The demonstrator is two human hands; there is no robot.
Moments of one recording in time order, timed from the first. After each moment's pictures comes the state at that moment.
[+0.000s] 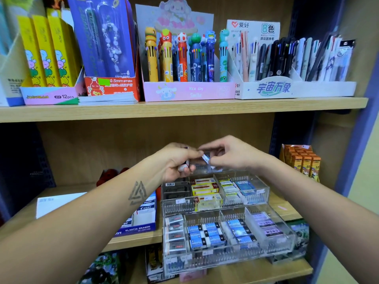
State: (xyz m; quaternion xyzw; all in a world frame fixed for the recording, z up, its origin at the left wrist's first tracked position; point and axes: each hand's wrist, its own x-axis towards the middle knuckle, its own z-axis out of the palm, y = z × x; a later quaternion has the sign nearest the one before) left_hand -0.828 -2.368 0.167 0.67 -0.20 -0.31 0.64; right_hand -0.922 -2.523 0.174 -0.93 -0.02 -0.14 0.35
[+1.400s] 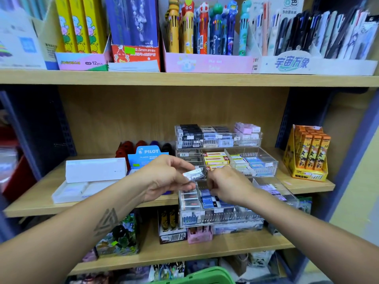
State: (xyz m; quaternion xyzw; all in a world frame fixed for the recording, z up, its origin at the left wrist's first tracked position) left_hand -0.877 -2.267 0.092 0.68 -0.20 -0.30 0.64; right_hand -0.951 -2.453 0.062 -1.00 0.04 -0.08 0.04
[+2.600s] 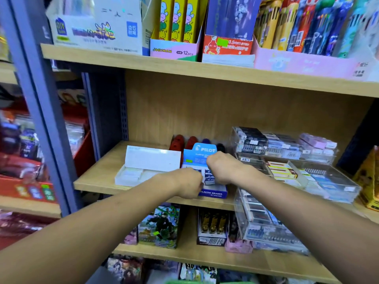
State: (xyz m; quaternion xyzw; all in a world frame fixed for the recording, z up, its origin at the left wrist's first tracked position) left_hand -0.791 -2.196 0.051 0.91 -0.40 -0.04 0.00; right_hand -0.828 -2.323 0.094 -0.98 -0.05 0.01 -0.18
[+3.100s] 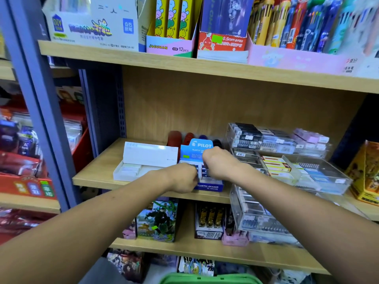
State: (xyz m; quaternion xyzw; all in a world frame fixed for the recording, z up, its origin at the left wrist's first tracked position) left_hand -0.791 -2.189 0.046 0.91 -0.40 -0.03 0.03; right_hand -0.831 -2.322 0.085 -0.99 -0.03 -0.03 -0.11
